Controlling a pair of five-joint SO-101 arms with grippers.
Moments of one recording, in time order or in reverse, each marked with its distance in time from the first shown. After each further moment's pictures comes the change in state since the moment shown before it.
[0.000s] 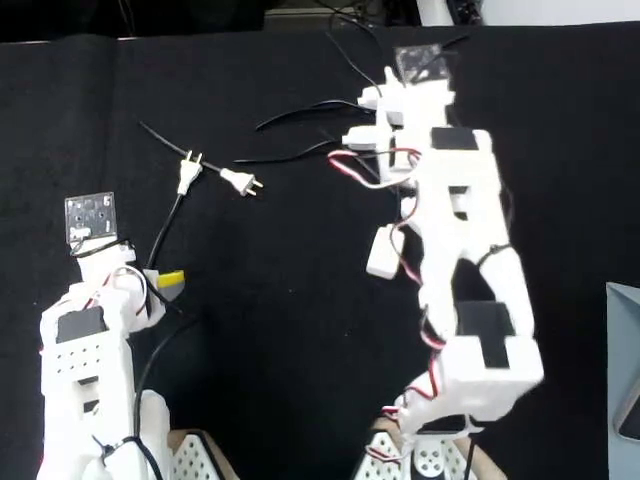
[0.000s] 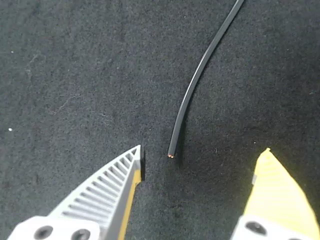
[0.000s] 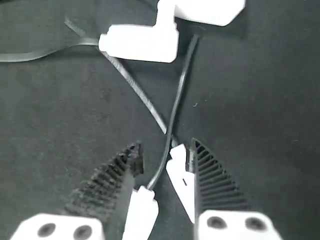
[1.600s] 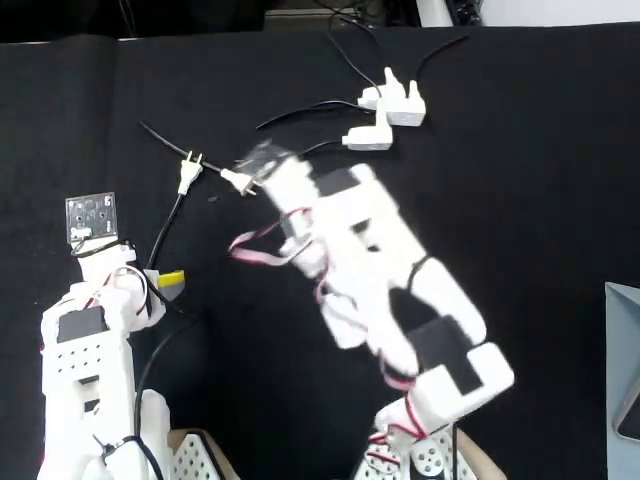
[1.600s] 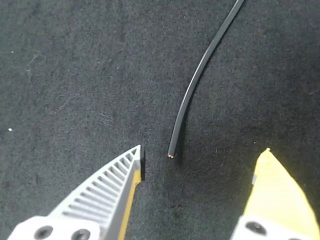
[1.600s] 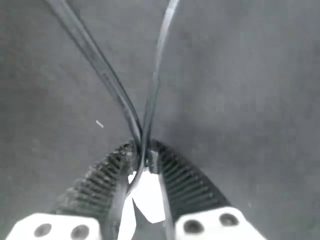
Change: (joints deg) left arm 0.0 0.0 0.0 0.0 0.0; right arm -28.2 -7.0 14.5 8.0 13.0
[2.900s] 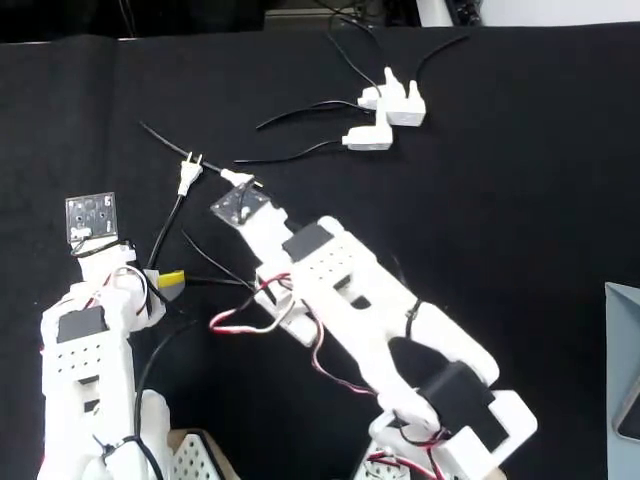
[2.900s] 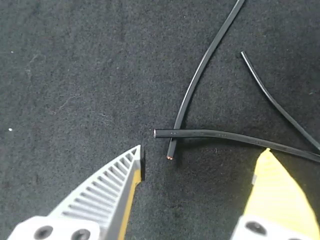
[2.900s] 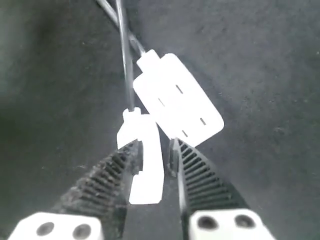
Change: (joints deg) left arm 0.0 0.0 0.0 0.0 0.0; right arm -9.2 -11.9 16.6 -1.9 -15.2
